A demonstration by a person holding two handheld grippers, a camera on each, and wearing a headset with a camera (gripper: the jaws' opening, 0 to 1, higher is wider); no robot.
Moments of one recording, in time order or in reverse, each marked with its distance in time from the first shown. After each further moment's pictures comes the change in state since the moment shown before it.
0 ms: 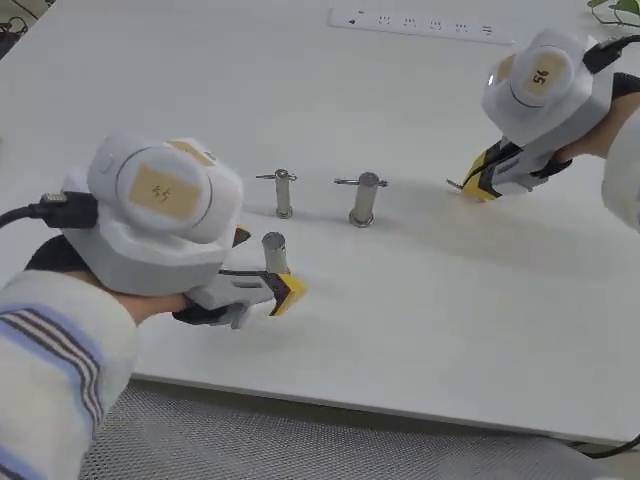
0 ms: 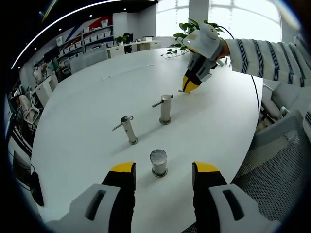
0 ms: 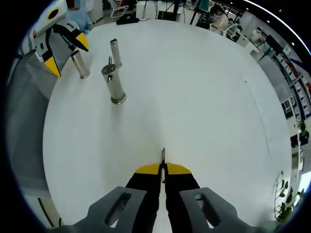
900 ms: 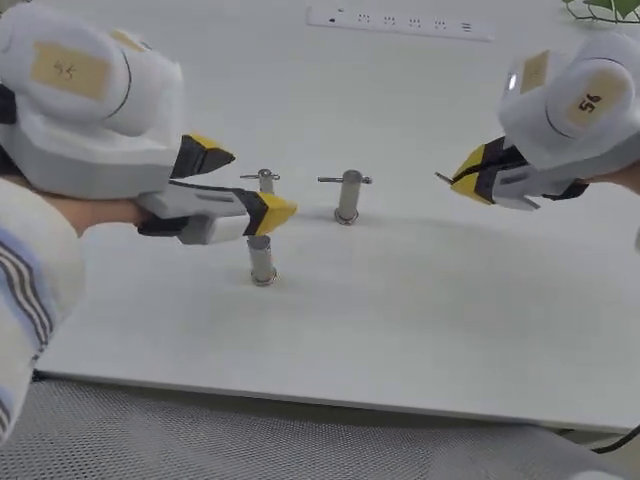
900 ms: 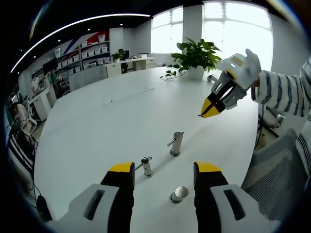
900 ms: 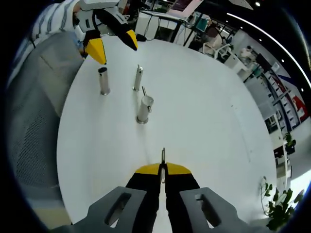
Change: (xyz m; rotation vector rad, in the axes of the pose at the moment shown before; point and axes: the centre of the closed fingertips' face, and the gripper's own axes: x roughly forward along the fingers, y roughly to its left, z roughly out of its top) left arm -0.007 0.028 0.062 -0.015 -0.135 -0.045; right arm -0.057 0.041 0.030 -0.062 -0.138 -0.153
